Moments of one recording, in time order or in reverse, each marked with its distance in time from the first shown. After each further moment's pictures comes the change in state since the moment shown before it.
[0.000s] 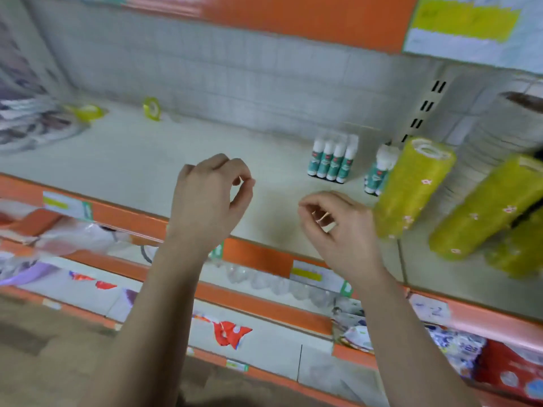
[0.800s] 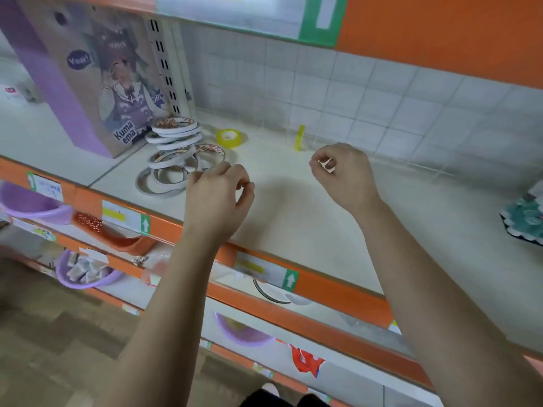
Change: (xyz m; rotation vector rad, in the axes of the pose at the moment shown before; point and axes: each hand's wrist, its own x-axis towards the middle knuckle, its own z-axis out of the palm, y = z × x) left_hand 0.016 -0.344 -0.091 0.133 -0.056 -0.226; right_hand 0.212 -0.088 0.318 -0.055 -0.176 0.132
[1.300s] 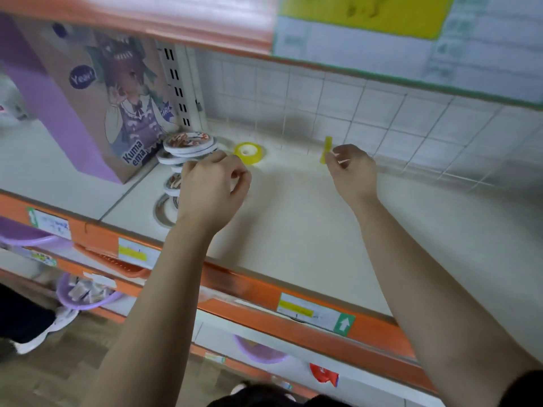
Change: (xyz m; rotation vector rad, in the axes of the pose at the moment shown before) left_hand 0.062 -0.080 0.003 -0.069 -0.030 0.060; right_hand 0.061 0.025 0.077 0.086 0.163 0.349
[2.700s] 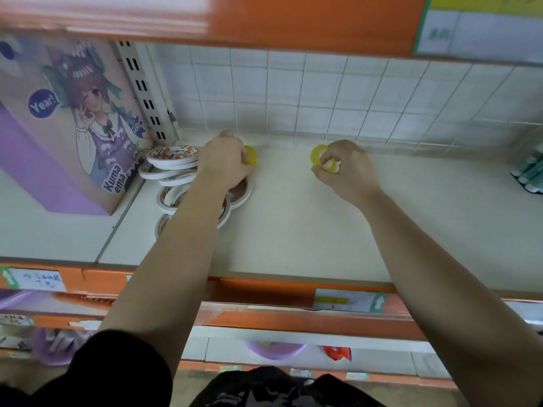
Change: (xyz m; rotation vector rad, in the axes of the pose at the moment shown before) left_hand 0.091 -0.032 0.052 0.094 -0.431 0.007; right_hand -0.035 -0.012 -0.011 -0.205 -0.033 -0.168
